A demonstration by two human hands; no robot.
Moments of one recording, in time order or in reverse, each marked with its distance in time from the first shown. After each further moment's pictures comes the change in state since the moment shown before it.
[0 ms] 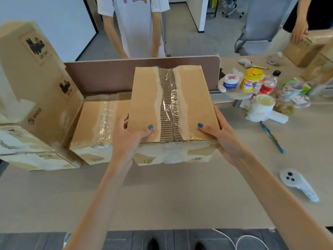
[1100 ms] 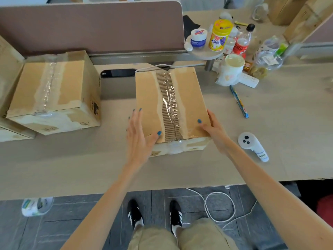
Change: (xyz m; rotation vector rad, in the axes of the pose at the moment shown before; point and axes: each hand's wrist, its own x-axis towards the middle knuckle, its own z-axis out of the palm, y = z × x) left_hand -0.072 -0.173 0.158 0.588 -0.183 0.387; right_hand -0.041 0.115 -0.195 -0.202 0.138 0.220
